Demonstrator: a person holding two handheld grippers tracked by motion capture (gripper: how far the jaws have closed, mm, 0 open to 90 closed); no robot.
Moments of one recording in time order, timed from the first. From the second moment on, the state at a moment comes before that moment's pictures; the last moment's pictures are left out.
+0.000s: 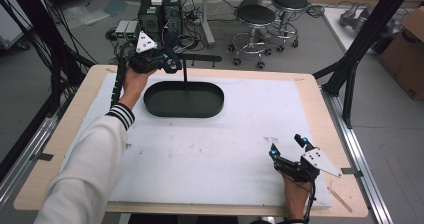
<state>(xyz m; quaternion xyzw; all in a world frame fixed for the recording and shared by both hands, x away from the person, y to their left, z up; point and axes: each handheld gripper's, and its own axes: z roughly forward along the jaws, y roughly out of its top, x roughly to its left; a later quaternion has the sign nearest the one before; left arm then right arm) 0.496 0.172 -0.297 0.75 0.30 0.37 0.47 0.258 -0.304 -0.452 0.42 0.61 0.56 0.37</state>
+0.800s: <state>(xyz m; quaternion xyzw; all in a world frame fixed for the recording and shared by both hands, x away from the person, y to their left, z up) 0.494 0.165 -0.299 0.76 0.31 0.38 0.43 0.257 -0.305 -0.453 0.42 0.61 0.57 0.37</state>
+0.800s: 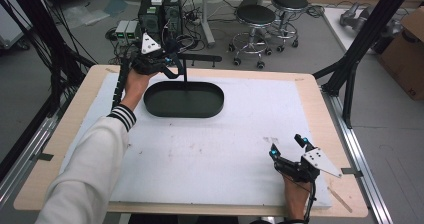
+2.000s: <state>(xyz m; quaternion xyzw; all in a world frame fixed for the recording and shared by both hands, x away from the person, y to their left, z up) 0.478 0.172 -0.311 0.77 0.34 0.40 0.38 0.256 -0.304 -0.453 0.41 0.61 0.57 0.38</state>
